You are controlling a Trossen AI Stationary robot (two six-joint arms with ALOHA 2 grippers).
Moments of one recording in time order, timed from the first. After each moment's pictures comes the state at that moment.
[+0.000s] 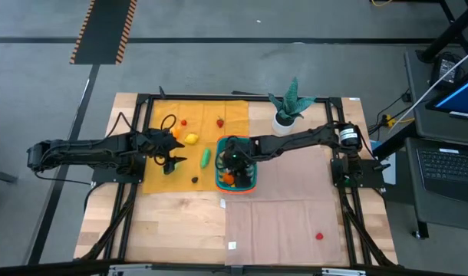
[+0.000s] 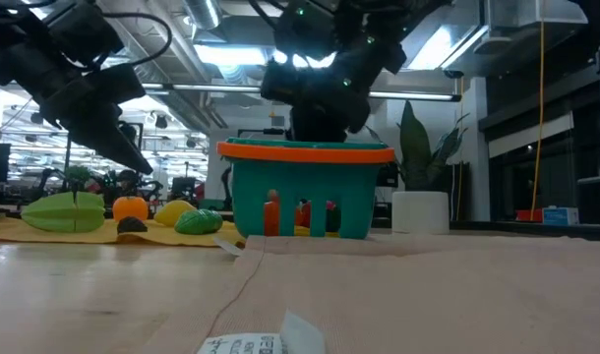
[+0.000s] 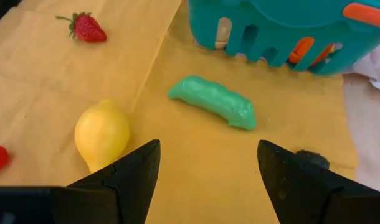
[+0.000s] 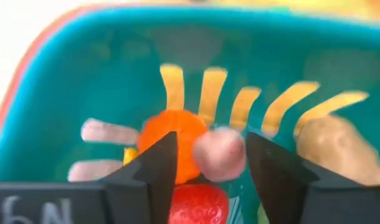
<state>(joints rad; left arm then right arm) 0.26 0.61 0.25 -0.32 0.01 -0.05 -0.01 2.00 1.41 -0.39 -0.10 -0.14</state>
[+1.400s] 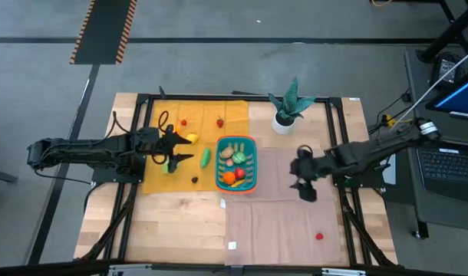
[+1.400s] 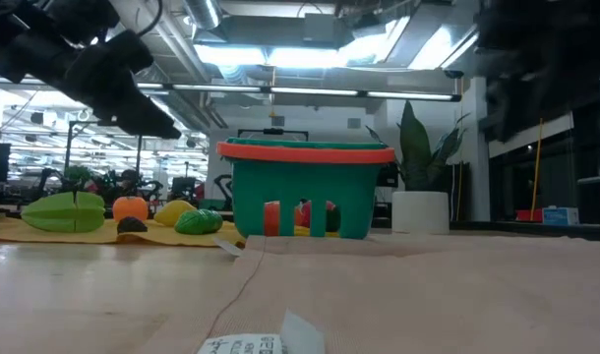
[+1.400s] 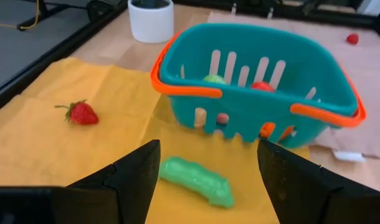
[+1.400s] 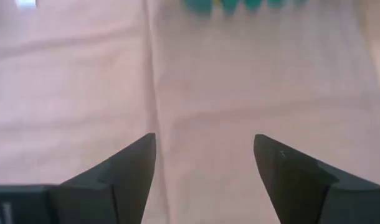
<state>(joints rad) 0.22 0.61 0.26 -0.07 0.01 -0.06 0.32 1.04 0.71 -0.68 0.09 0.42</state>
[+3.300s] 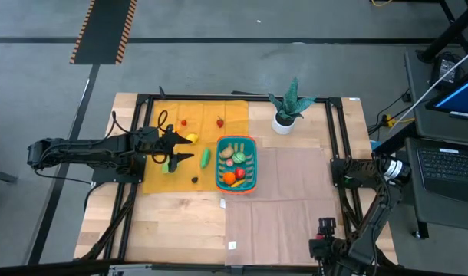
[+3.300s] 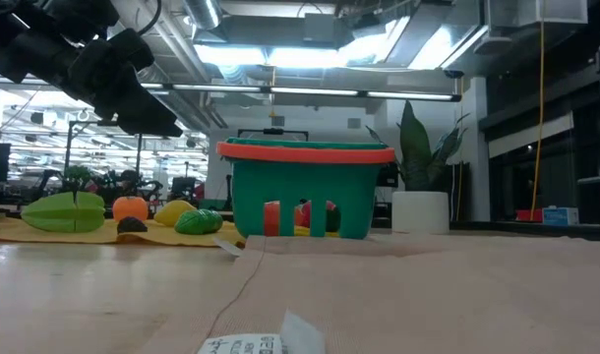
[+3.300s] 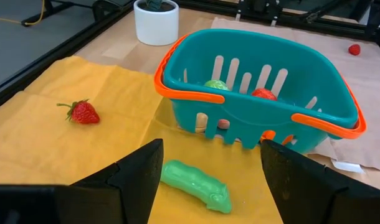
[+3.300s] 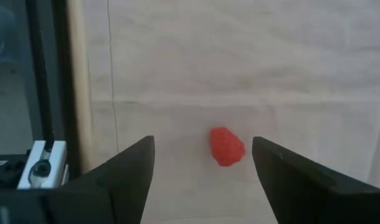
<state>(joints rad) 0.22 0.61 0.26 -0.05 0.01 -0.10 1.16 1.86 1.27 -1.02 0.15 1.12</state>
